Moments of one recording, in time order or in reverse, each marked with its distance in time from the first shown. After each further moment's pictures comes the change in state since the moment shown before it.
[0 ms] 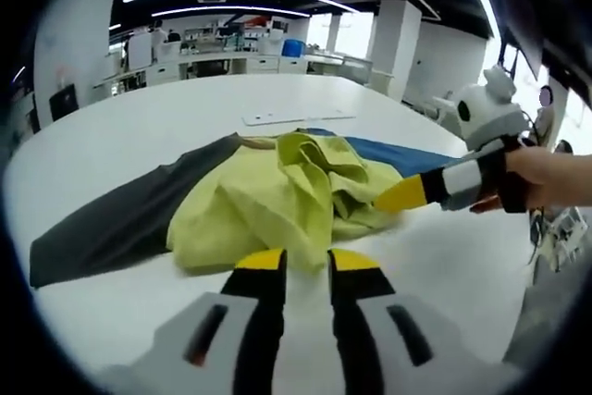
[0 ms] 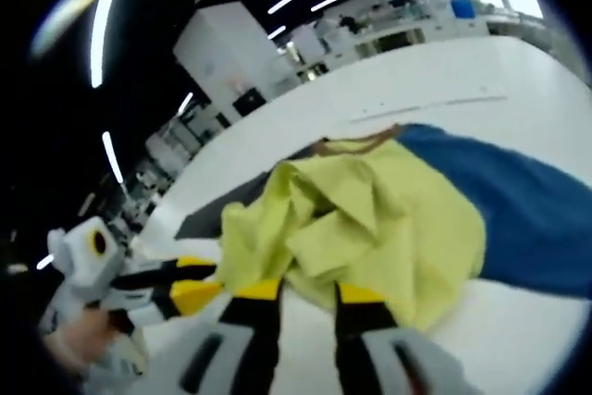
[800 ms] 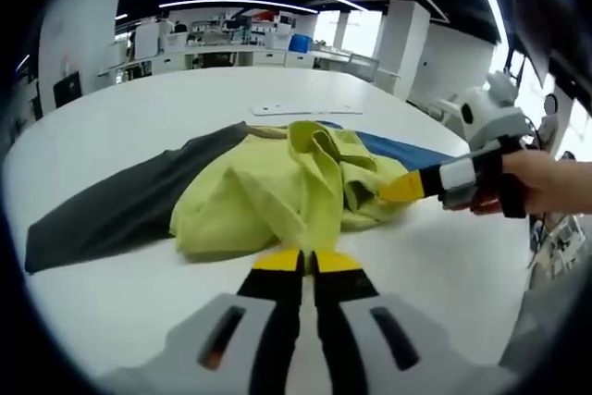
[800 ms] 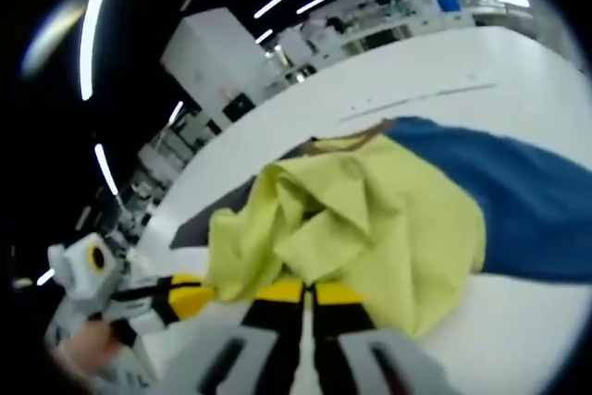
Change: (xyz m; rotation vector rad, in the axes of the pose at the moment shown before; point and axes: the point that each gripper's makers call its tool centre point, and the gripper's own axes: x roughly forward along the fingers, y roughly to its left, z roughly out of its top) left arm -0.006 0.003 -0.011 -0.047 0.015 0.004; right arm 0.007 -0.010 0.006 0.038 -0.017 -0.026
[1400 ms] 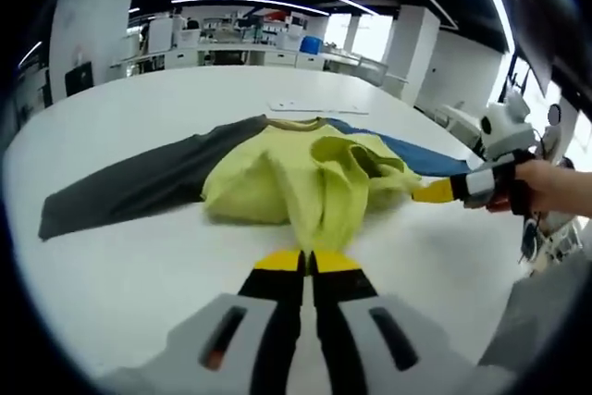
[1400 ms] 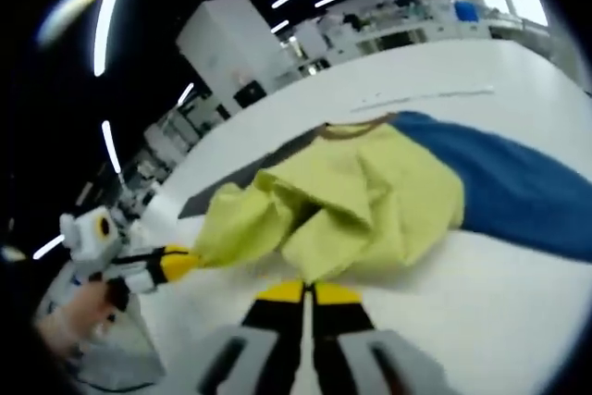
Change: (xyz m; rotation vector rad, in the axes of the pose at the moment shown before) left arm -0.051 0.017 -0.024 -0.045 -0.003 0.036; right arm -0.049 0.011 -0.044 -0.082 0.045 0.008
